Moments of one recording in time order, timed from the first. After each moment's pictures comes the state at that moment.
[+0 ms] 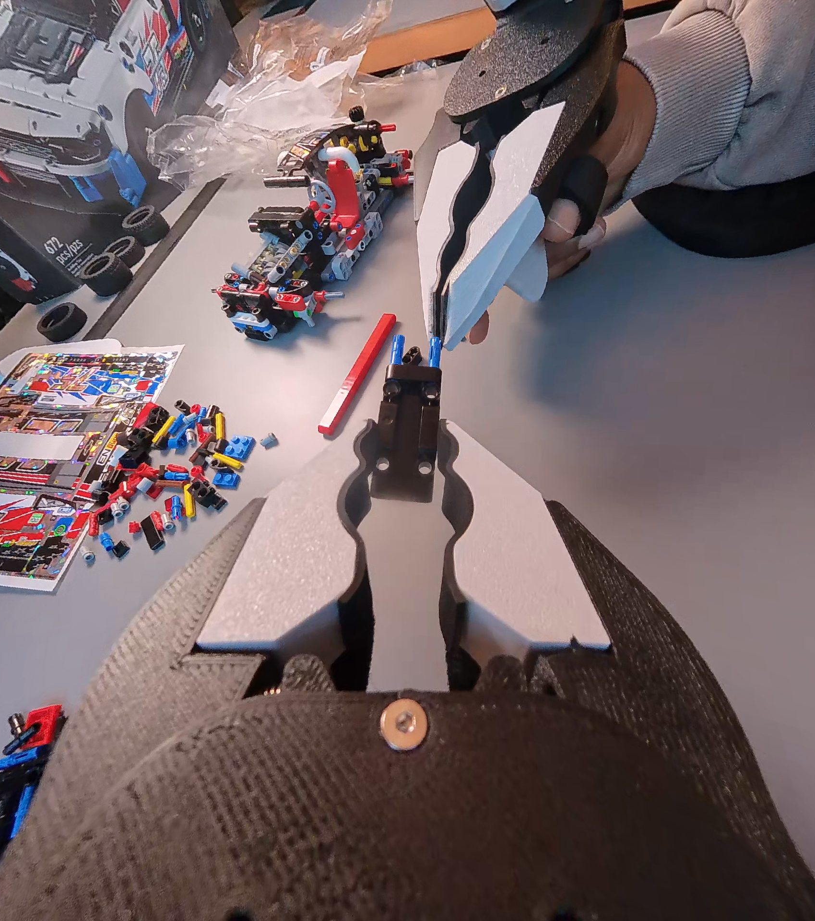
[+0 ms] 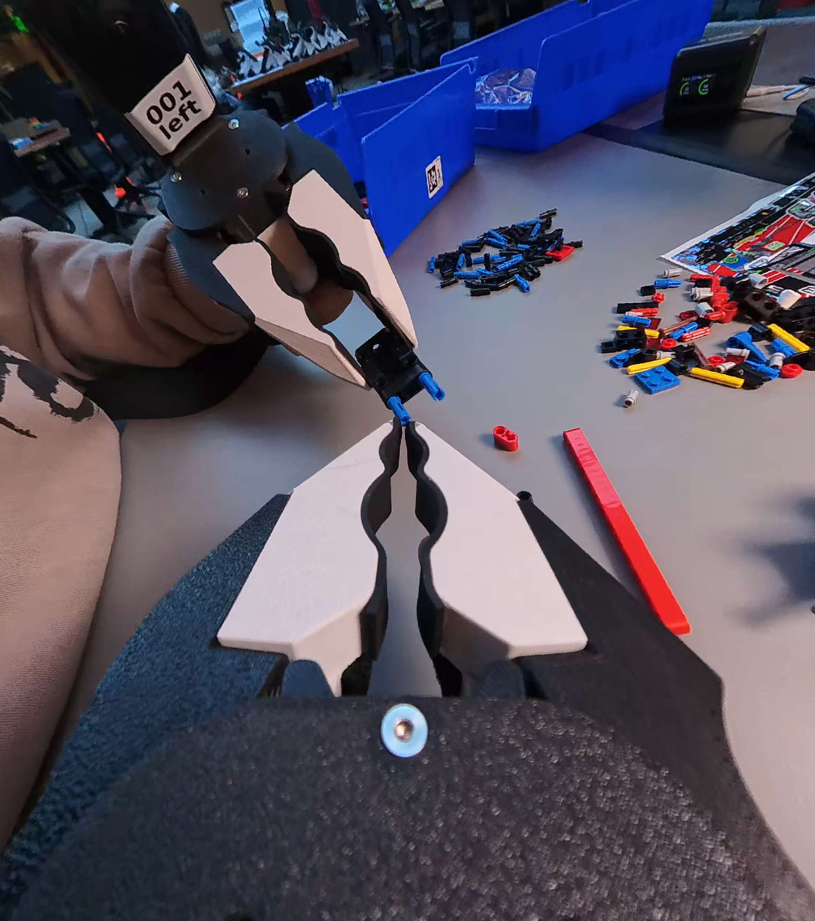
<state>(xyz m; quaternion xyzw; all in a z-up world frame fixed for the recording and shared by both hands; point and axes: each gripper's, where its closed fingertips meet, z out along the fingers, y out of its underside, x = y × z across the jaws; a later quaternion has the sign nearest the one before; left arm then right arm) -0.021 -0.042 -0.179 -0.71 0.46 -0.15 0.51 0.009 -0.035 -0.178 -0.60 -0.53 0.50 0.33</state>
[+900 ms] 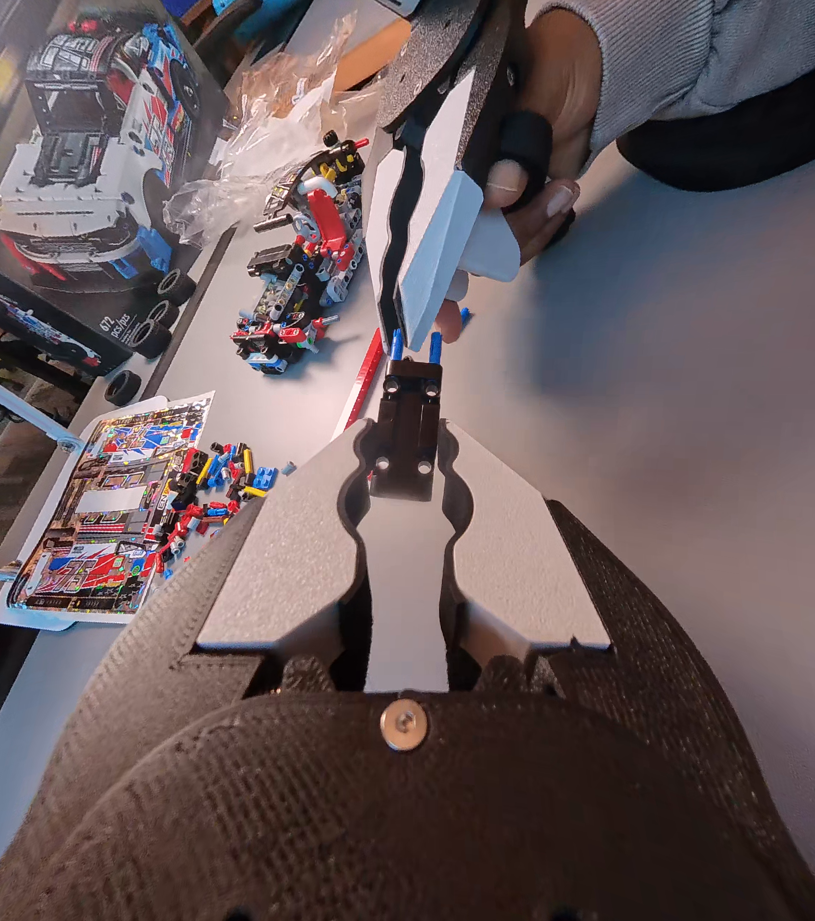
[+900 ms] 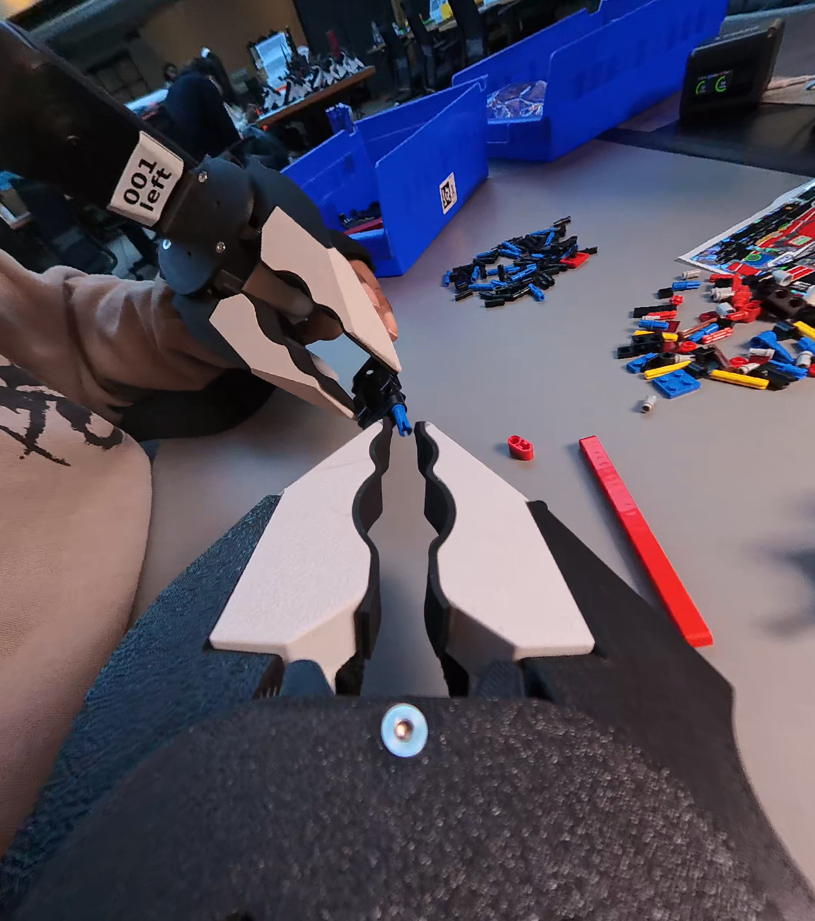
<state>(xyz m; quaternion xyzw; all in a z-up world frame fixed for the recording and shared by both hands) -0.010 -0.053 -0.177 -0.67 0.52 -0.08 0.53 0.009 -0.037 -0.170 -0.60 -0.52 0.53 0.31</state>
